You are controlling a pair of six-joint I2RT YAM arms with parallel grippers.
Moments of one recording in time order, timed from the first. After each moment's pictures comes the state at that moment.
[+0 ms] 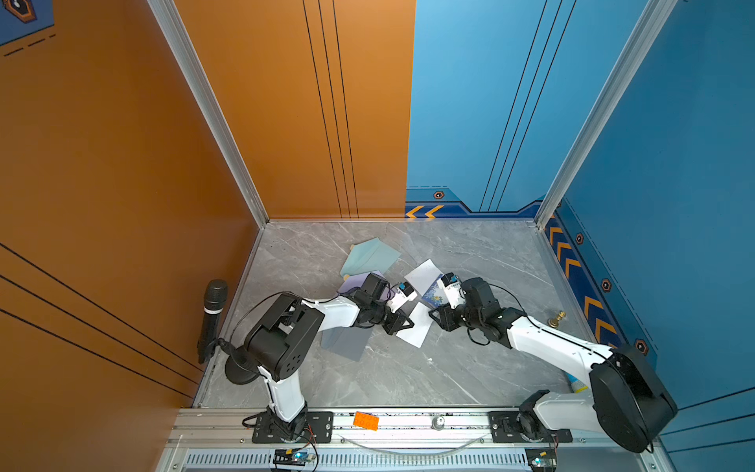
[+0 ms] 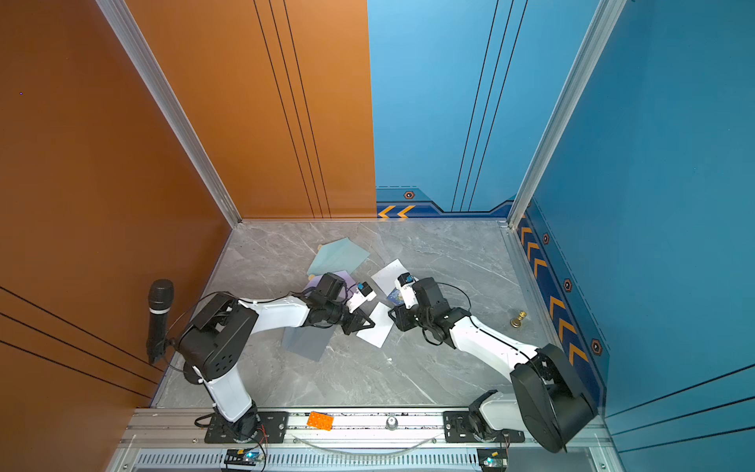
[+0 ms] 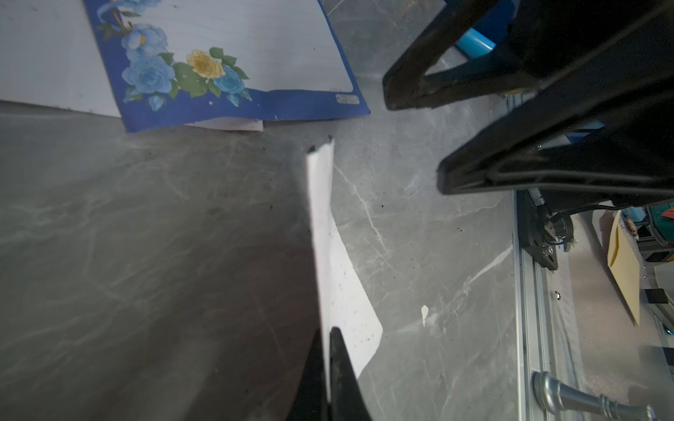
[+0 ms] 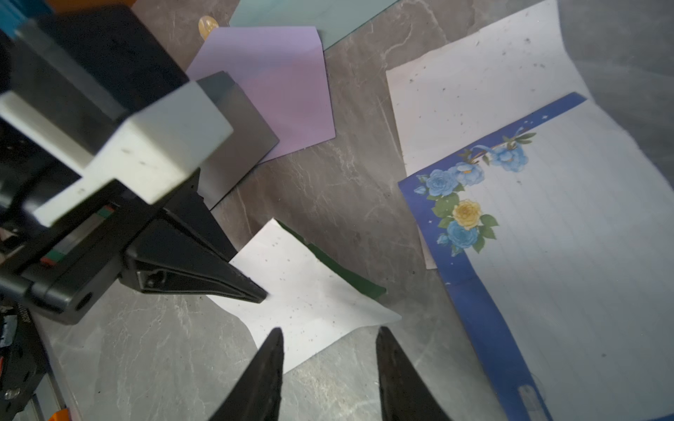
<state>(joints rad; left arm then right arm) -0.58 1.77 0.87 0.02 0.72 0.04 0.50 1.30 0.66 -0.10 -0.30 0.23</state>
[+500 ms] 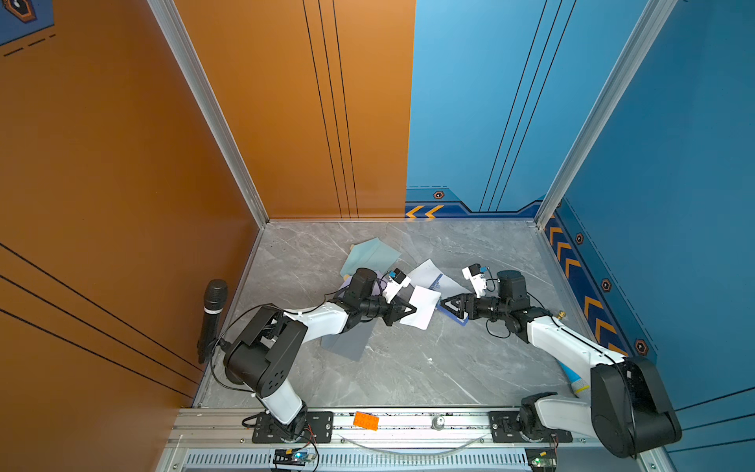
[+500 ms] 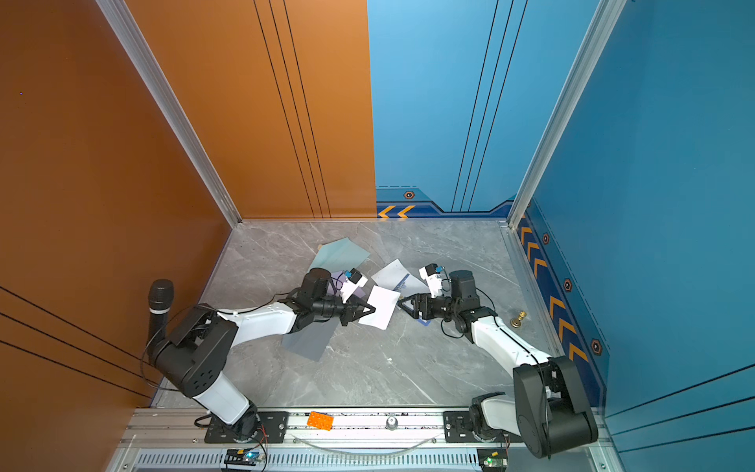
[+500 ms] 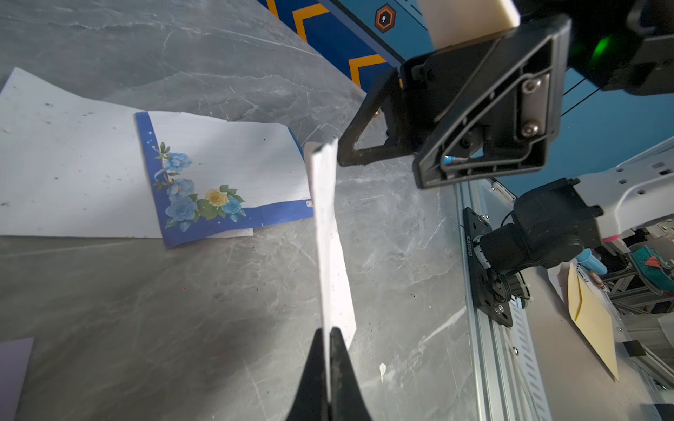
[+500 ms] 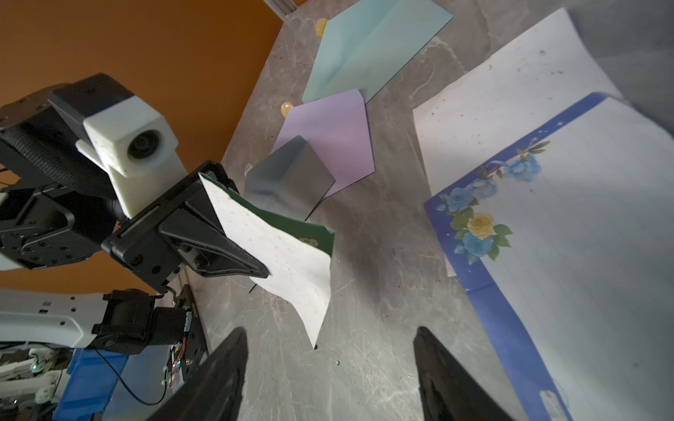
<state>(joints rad) -0.55 1.65 0.77 0.34 0.79 -0.15 0.23 1.30 0.61 0.03 -0.80 0.34</state>
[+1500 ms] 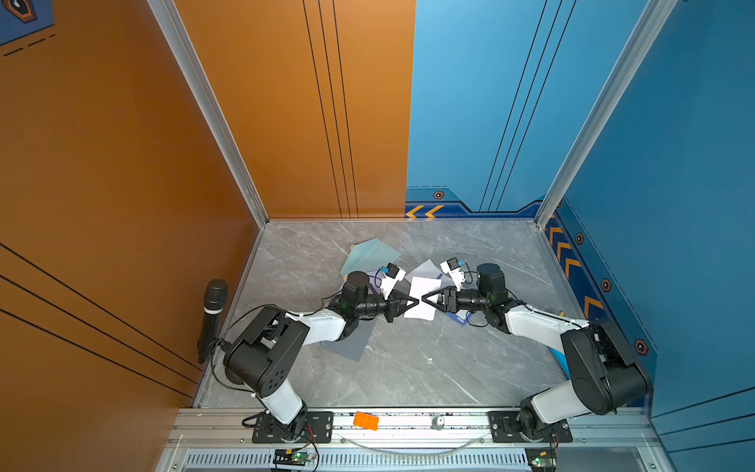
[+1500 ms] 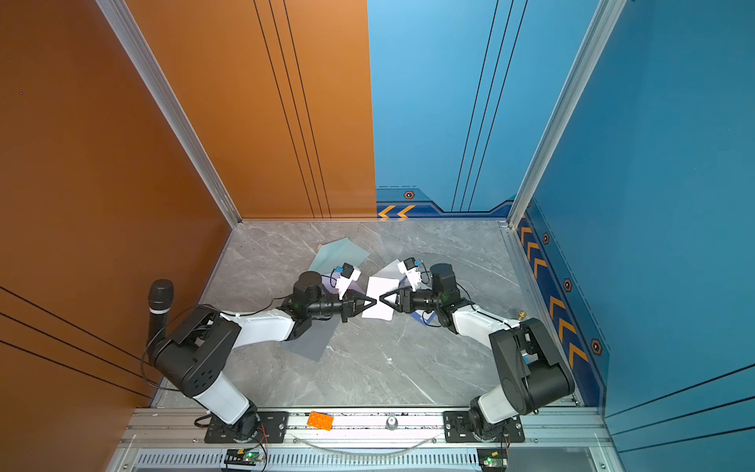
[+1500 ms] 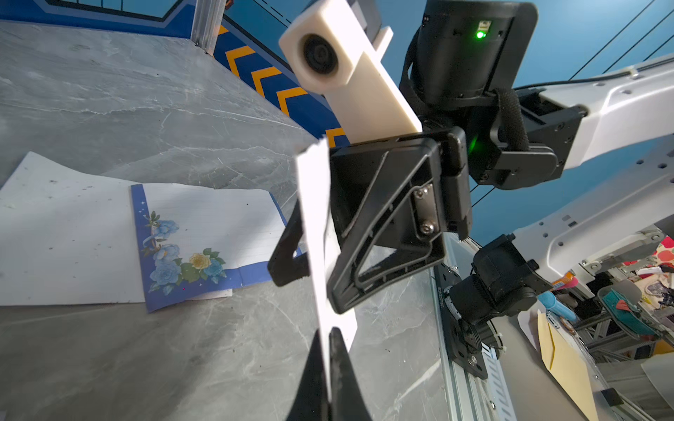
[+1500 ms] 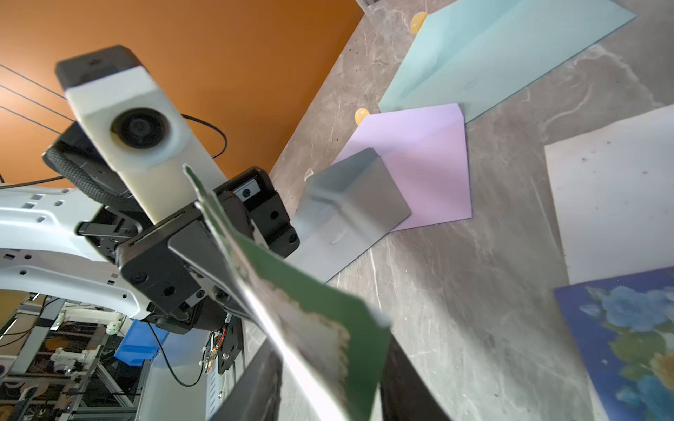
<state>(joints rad) -0.54 1.65 0.67 0.73 0.81 -0.37 0.34 1.51 0.67 0.35 -0.91 0.45</state>
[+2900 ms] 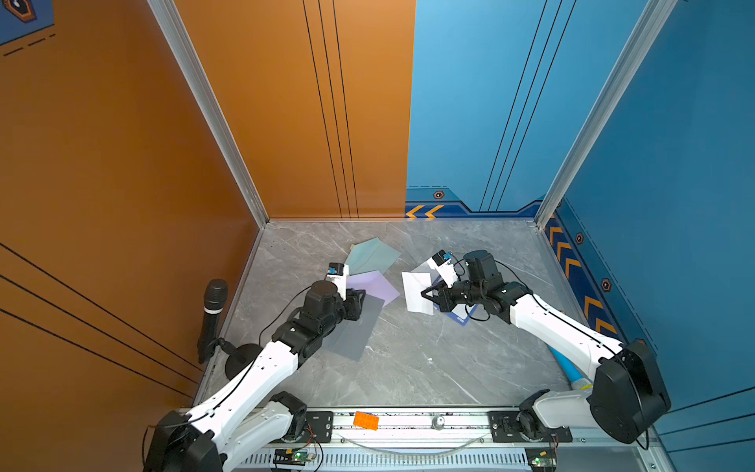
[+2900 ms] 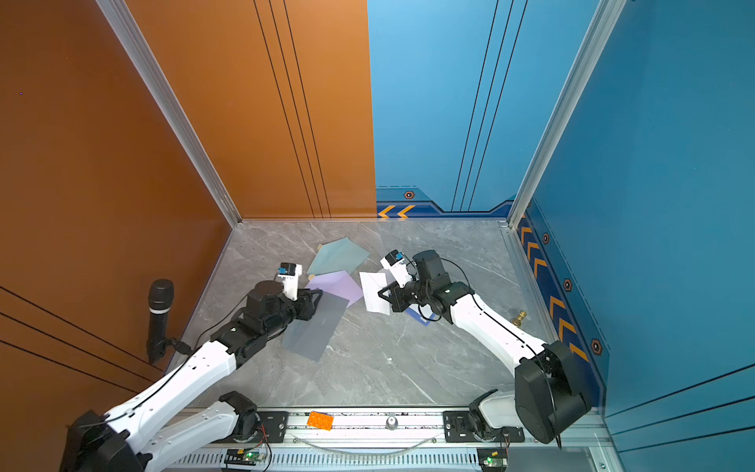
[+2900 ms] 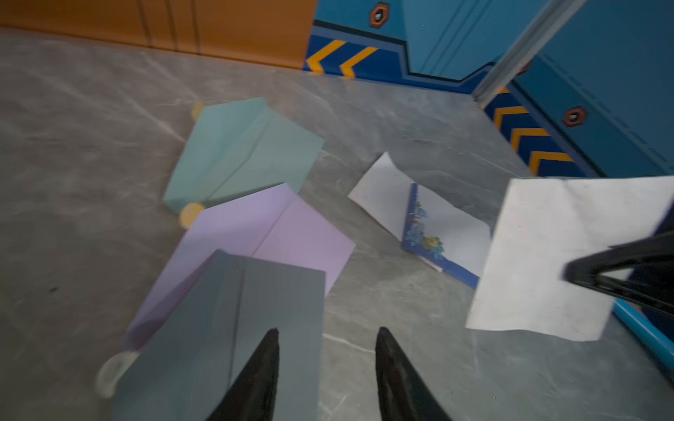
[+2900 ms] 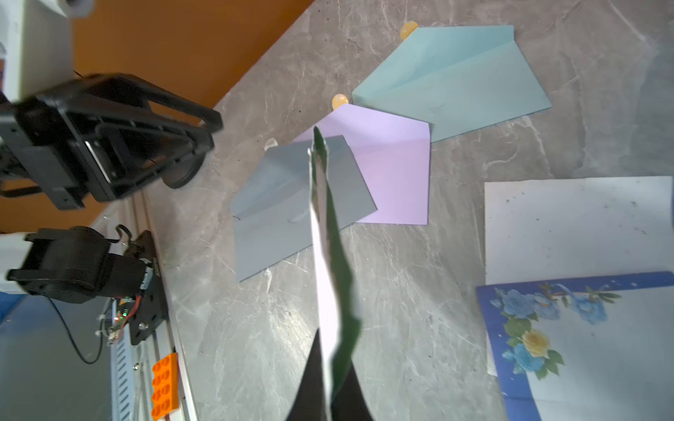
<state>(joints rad) -0.43 0.94 0.63 -0.25 -0.06 -0.40 0.49 1.37 0.96 -0.31 -0.54 0.04</state>
